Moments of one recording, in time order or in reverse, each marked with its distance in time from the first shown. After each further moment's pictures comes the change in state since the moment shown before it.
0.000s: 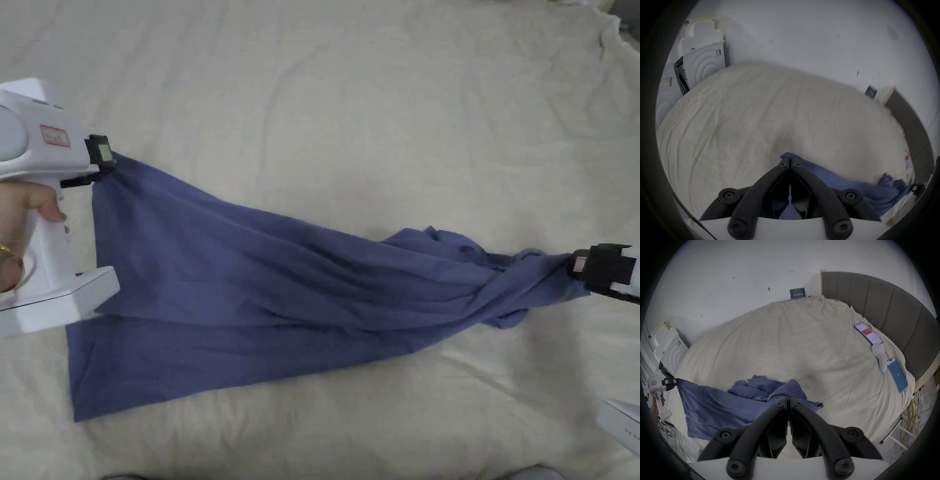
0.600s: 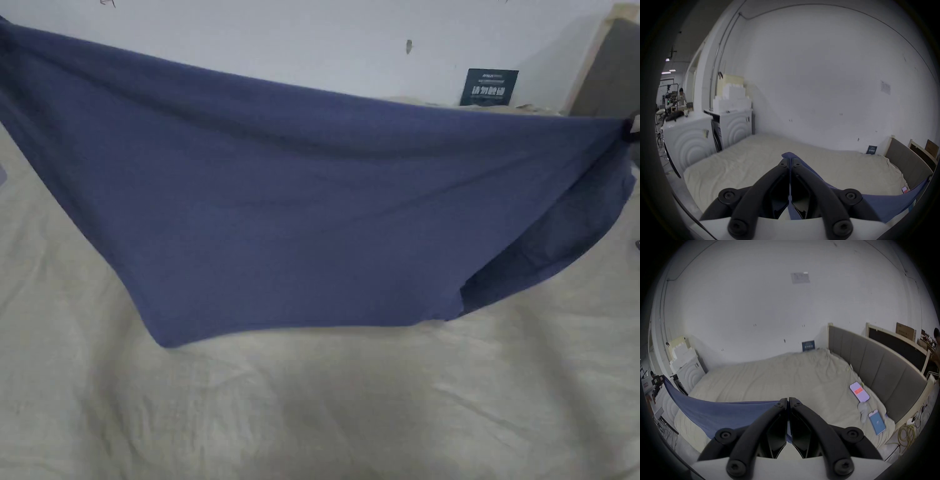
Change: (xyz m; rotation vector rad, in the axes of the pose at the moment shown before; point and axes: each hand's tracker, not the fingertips) left arm -0.020 0.111 0.255 0.556 0.184 -0.035; right arm -0.023 0.111 0.196 0.394 0.085 0.077
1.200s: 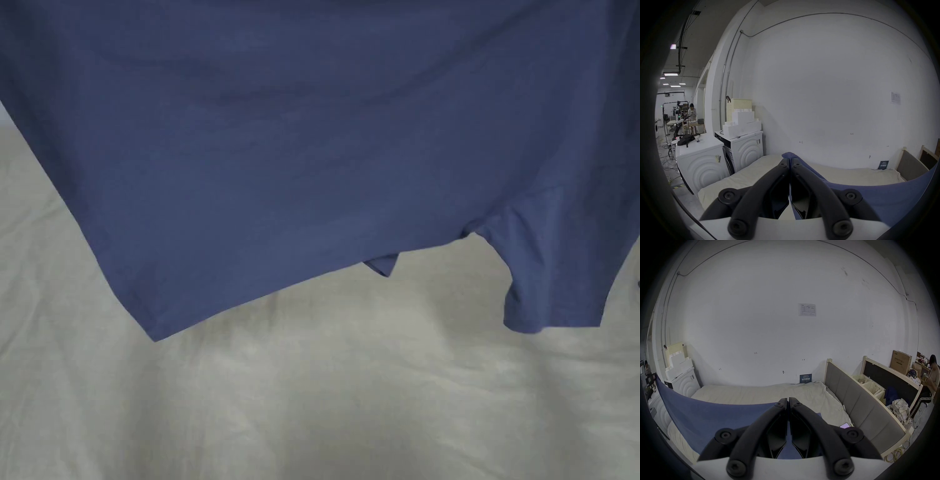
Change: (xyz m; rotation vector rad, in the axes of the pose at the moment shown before) left arm 0.048 0.130 -0.050 0.064 0.146 -0.046; right arm -0.056 0.185 -0.023 0.128 -0.078 0.095
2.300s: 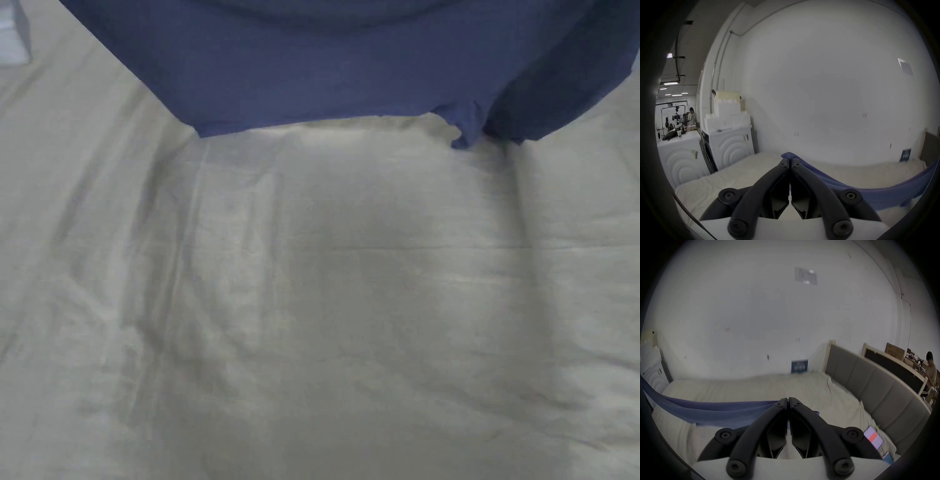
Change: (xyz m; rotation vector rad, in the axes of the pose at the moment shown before) left arm 0.154 -0.194 -0.255 -0.012 0.044 -0.074; right arm -0.046 -0.134 -0.346 -0.146 -0.184 0.007
